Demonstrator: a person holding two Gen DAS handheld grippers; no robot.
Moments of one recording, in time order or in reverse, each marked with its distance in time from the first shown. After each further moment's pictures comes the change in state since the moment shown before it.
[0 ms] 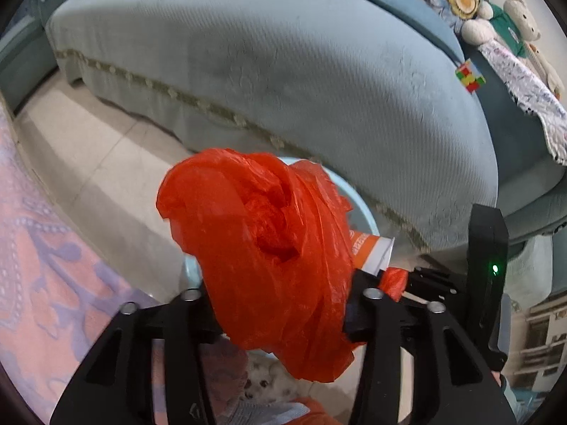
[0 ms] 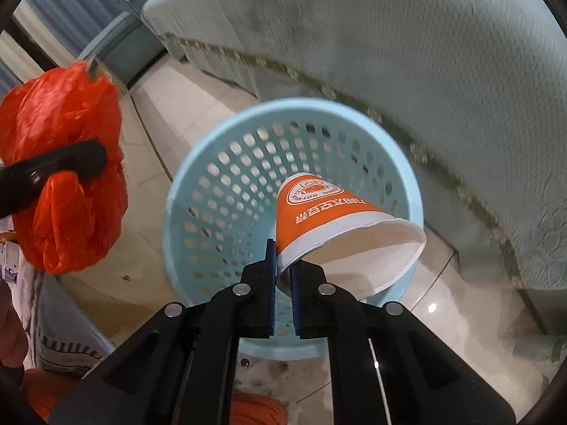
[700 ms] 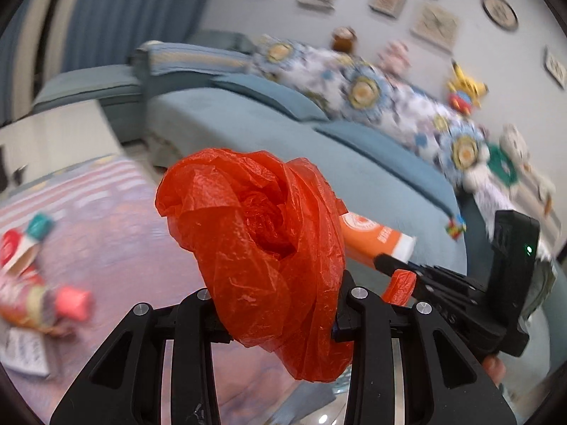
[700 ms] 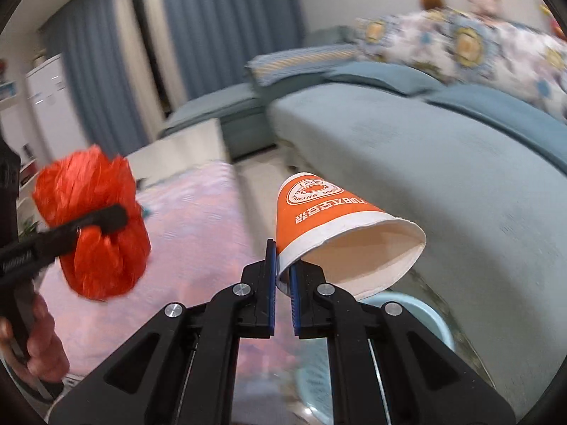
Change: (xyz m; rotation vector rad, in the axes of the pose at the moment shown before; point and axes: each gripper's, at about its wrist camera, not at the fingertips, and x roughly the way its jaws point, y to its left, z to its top) left arm -0.235 0.042 -0.060 -0.160 -0.592 0.096; right arm -0.159 0.137 0.044 -0.325 -0.467 0.164
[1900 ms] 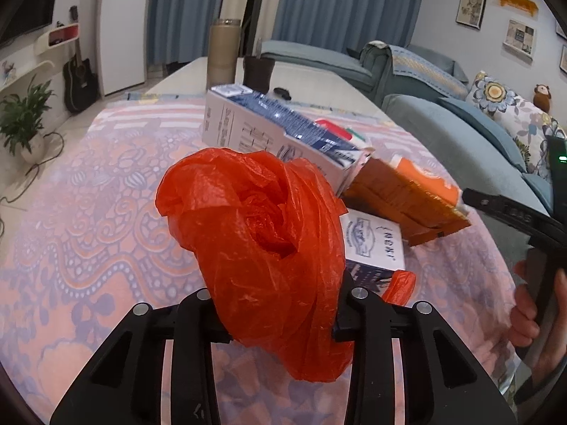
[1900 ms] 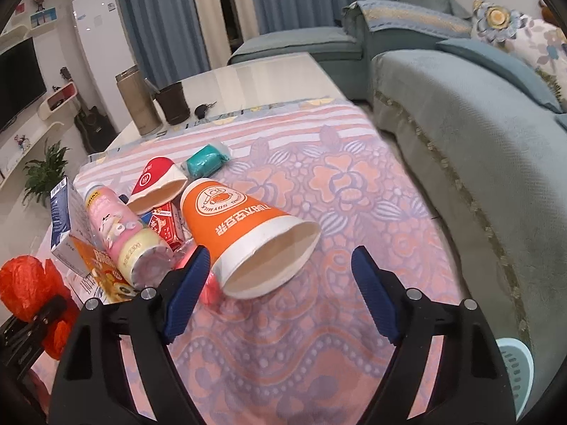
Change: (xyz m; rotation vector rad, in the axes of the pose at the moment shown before) left arm -0.150 0.218 -0.138 -0.437 -0.070 0.720; right arm 0.195 0.251 0.008 -0.277 0.241 0.240
